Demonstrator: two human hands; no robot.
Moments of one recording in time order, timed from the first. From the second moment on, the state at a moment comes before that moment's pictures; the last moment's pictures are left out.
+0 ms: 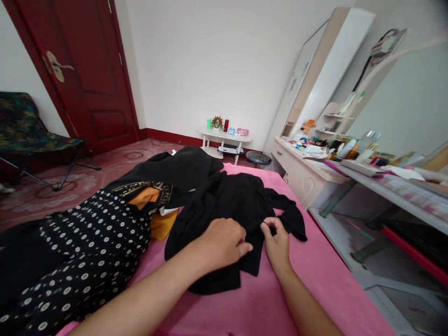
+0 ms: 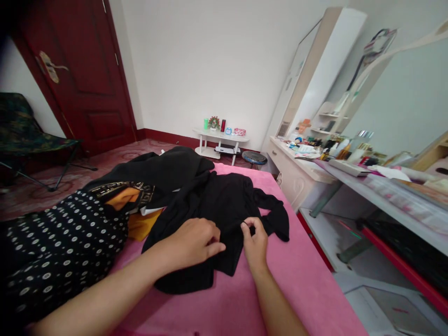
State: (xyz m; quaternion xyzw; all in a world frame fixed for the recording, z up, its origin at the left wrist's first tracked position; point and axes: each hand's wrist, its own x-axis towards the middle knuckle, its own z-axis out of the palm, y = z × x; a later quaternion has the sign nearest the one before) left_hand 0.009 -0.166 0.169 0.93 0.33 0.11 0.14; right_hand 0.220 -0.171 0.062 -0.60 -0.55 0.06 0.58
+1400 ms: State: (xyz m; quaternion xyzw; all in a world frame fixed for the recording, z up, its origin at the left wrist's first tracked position) left_hand -0.043 -0.168 0.195 0.82 0.15 -0.20 0.51; right_hand 0.308 -0.257 0.148 -0.64 -0.68 0.30 0.21
